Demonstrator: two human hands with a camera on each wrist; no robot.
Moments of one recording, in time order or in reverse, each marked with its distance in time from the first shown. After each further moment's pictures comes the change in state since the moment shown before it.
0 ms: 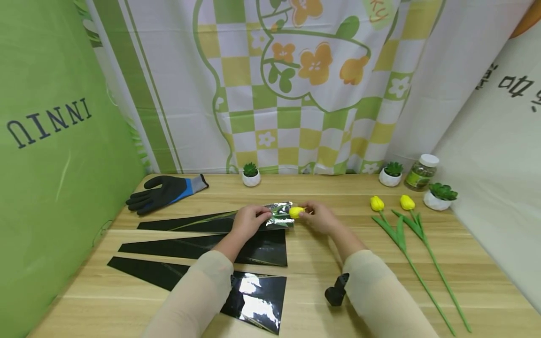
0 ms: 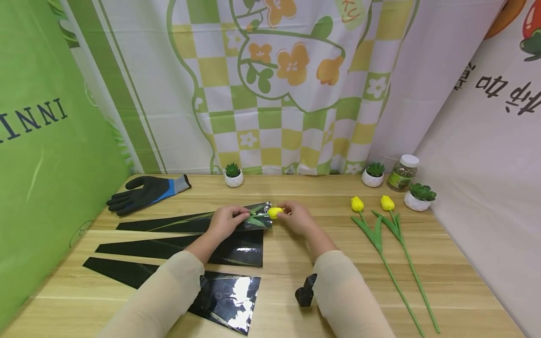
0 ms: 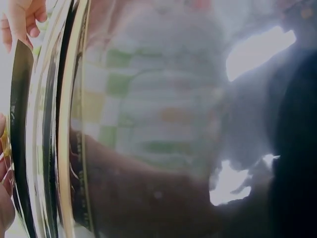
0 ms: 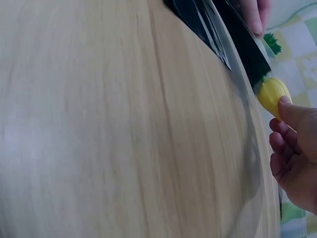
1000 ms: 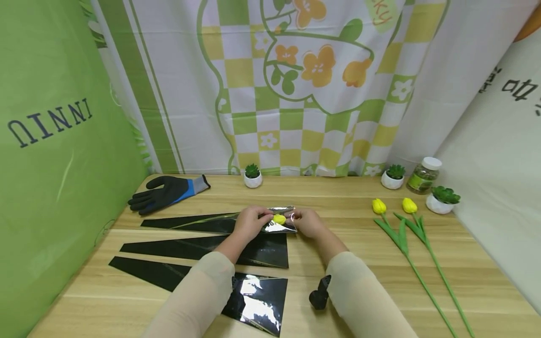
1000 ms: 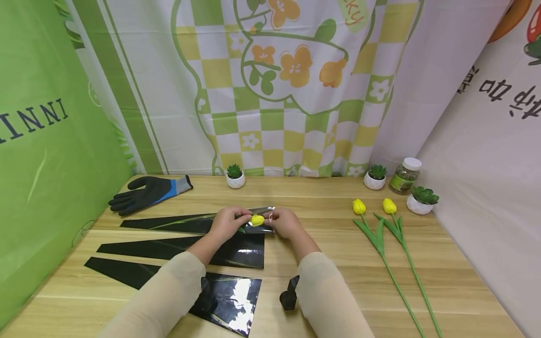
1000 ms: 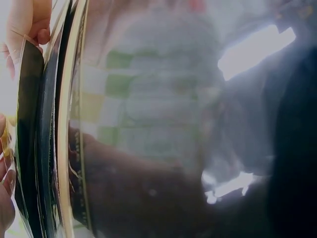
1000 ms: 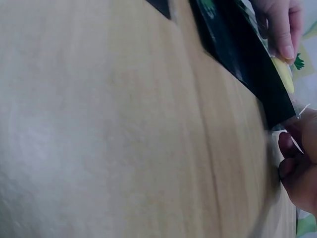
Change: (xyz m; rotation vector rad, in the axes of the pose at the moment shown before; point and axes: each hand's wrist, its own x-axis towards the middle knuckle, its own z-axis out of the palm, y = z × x) left_hand 0.001 0.003 0.000 0.012 -0.004 -0.019; right_hand 0.014 -0.007 0.037 -0.061 0.038 -0.072
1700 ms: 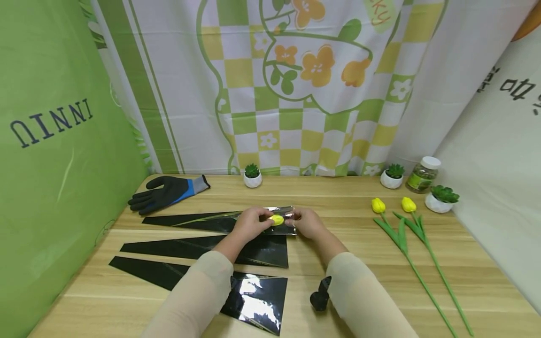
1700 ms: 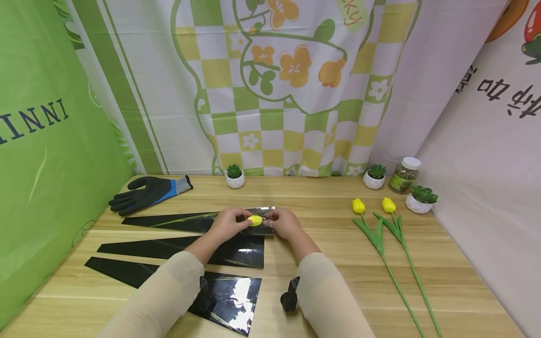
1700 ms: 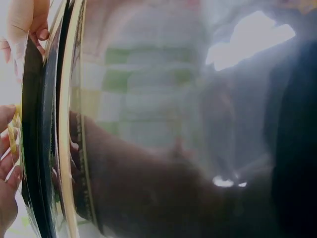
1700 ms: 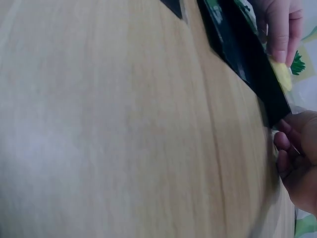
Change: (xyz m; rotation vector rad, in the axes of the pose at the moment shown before) left_hand 0.000 -0.004 -0.002 0.014 -0.100 0.038; right_hand -0.004 -0.002 0.001 0.014 0.022 0.056
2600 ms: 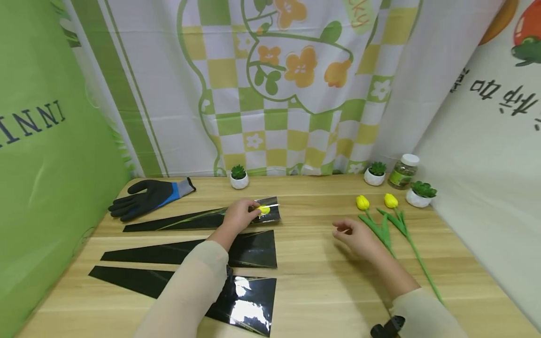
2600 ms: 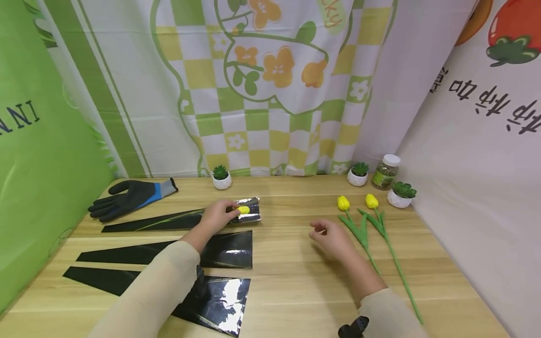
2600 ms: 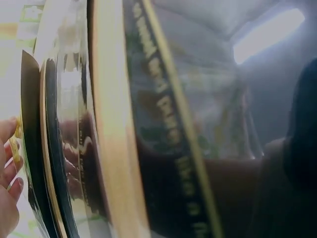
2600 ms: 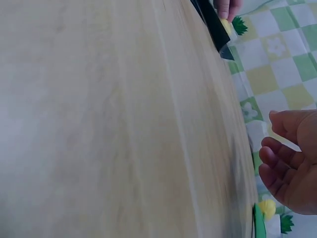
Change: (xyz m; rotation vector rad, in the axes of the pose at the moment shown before) left_hand 0.028 0.003 -0.004 0.105 -0.023 -0.073; right_hand -0.106 0.058 -0.101 -0.055 0.071 0.076
